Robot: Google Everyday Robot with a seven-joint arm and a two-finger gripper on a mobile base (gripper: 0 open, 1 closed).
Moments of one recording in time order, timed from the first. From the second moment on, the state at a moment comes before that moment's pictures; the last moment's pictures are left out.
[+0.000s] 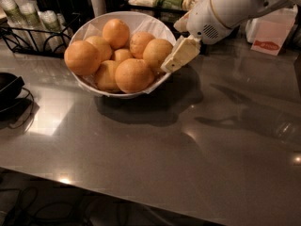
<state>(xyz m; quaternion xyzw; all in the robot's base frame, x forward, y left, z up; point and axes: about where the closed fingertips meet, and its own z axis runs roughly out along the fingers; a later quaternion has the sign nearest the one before) 0.593 -0.073 0.957 -0.58 0.72 0.10 0.36</state>
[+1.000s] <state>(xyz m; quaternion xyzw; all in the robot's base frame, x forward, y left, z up) 0.601 -0.065 0.949 -0.58 0.72 0.11 0.36</state>
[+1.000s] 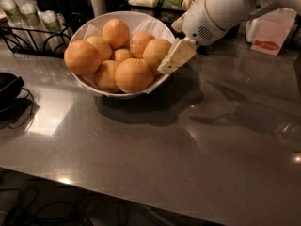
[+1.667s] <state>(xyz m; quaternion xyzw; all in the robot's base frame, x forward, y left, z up) 0.608 -0.057 0.946 -0.59 0.72 0.11 0.36</state>
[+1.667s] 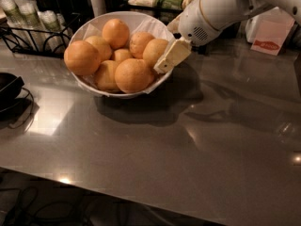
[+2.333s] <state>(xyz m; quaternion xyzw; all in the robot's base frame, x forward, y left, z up) 0.615 -0.052 0.938 -0.59 0.71 0.12 0.35</state>
